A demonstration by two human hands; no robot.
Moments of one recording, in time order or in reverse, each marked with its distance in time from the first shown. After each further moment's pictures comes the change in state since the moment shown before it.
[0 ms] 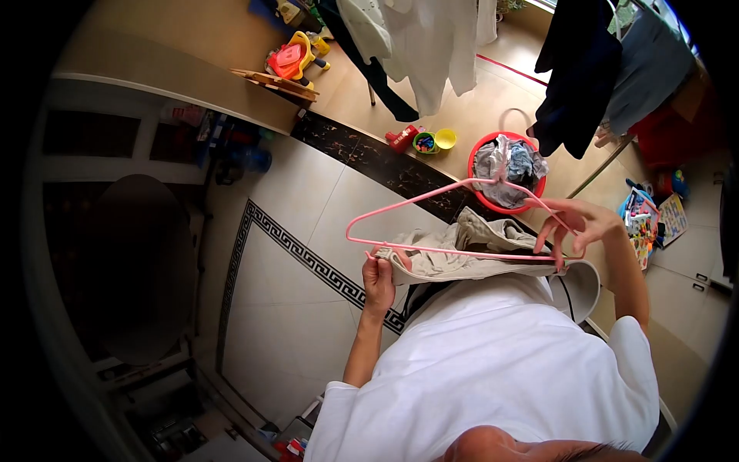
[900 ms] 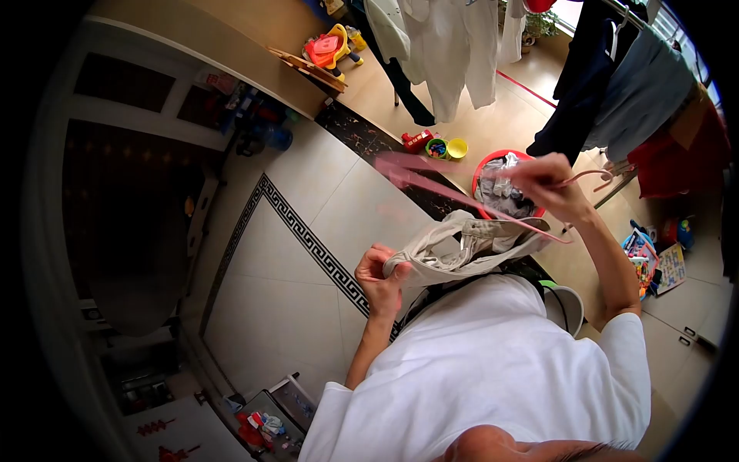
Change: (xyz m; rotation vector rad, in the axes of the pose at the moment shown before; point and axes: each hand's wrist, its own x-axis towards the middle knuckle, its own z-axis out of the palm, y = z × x) left_hand -0.040 0.010 0.116 -0.073 0.460 0.169; right_hand 0.012 -0.036 0.003 -0.519 0.341 -0.648
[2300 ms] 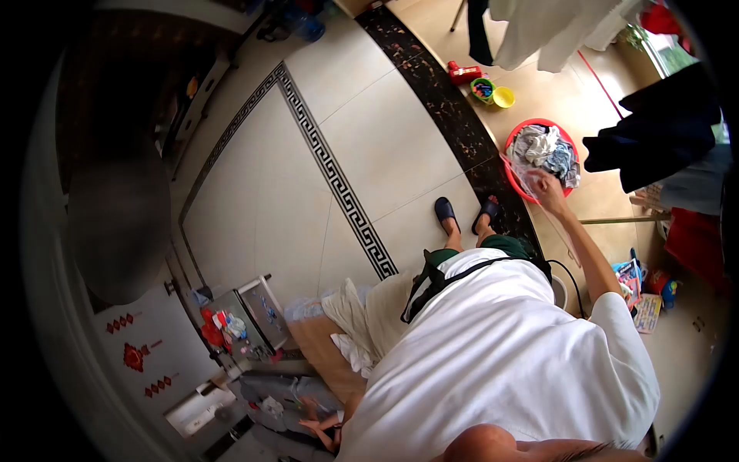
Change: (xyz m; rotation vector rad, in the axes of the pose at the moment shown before) left_hand -0.553 -0.006 -0.265 0.968 0.219 -1.757; right_hand -0.054 0.296 0.014 -0.663 -0.018 0.495
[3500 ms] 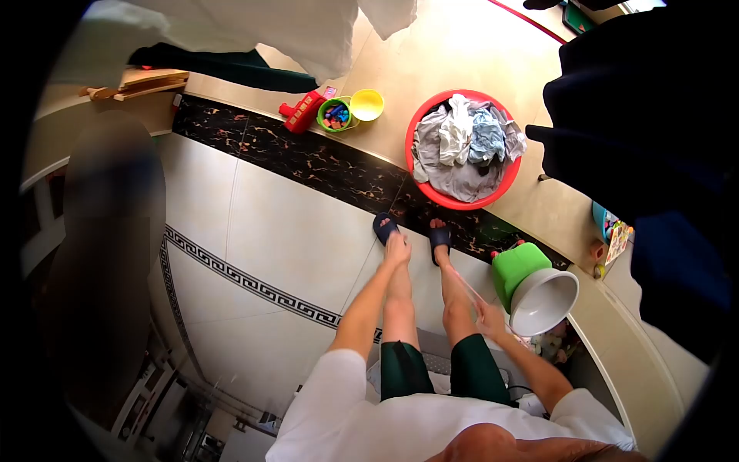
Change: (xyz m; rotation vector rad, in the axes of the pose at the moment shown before) left_hand 0.373 0.858 0.097 0.737 0.020 1.335; right_hand -0.114 0.177 0.203 0.045 0.109 0.739
